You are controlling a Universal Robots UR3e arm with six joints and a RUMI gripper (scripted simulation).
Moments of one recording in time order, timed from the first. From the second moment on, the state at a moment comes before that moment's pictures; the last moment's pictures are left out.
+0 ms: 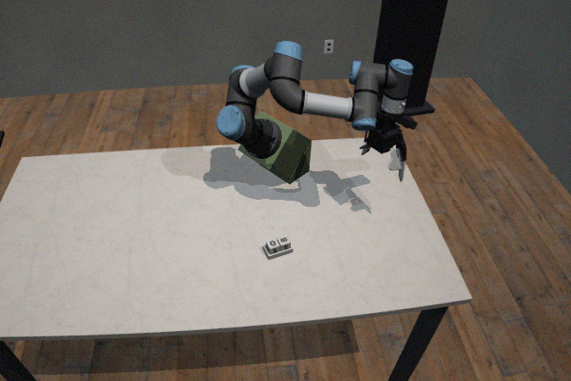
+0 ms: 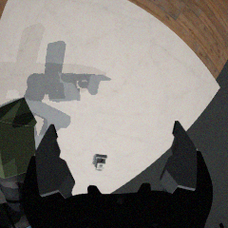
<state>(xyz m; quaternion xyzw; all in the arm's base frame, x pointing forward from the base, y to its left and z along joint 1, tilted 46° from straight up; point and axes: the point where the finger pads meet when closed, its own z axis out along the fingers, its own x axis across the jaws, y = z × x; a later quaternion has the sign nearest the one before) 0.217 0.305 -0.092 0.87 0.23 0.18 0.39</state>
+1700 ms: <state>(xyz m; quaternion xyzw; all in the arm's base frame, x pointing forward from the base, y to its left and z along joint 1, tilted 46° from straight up) 0.309 0.137 0.093 0.91 0.16 0.17 0.34</state>
